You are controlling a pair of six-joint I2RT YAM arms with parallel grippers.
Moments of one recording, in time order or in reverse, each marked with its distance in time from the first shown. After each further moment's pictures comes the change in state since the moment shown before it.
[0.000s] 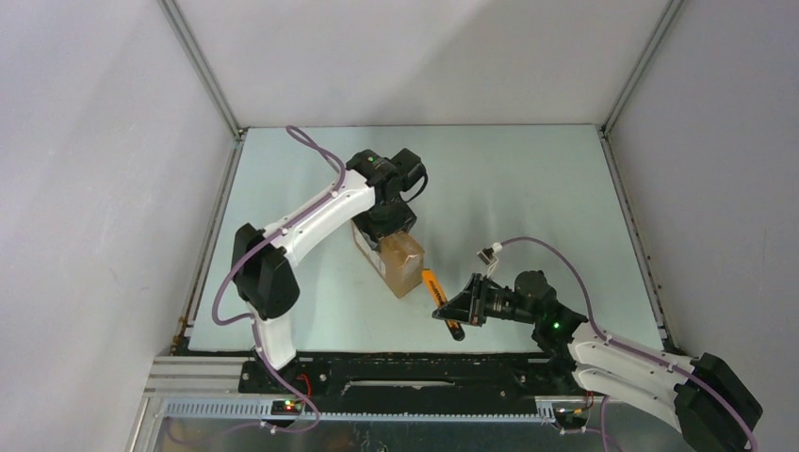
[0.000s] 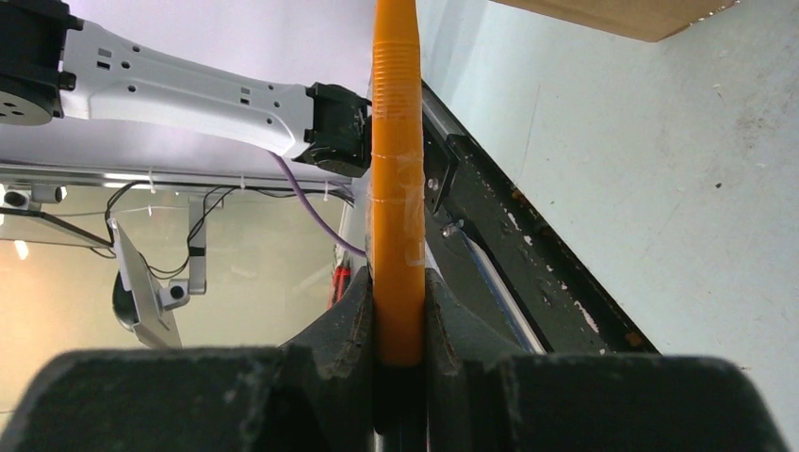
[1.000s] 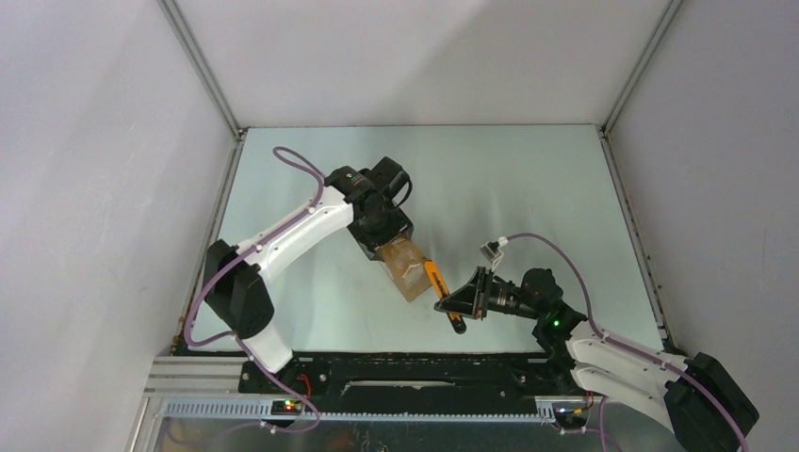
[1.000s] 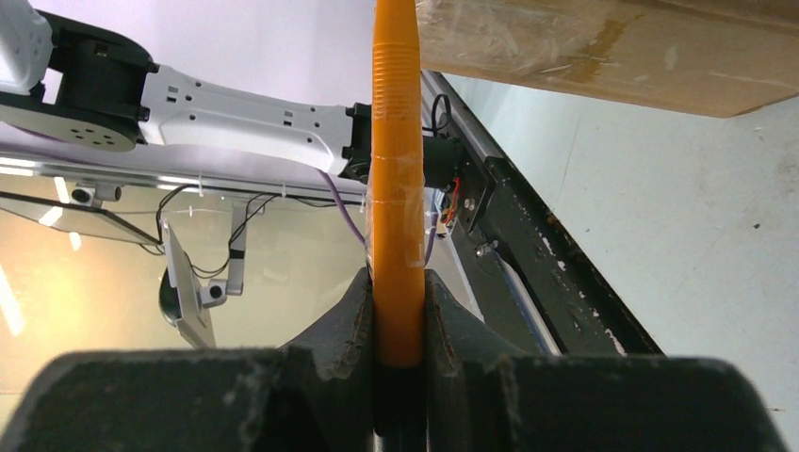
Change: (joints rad) left arm 0.021 -0.185 -0.253 0.220 0.160 0.040; right arm -0.078 0.031 -0.019 0.160 -0.079 0.065
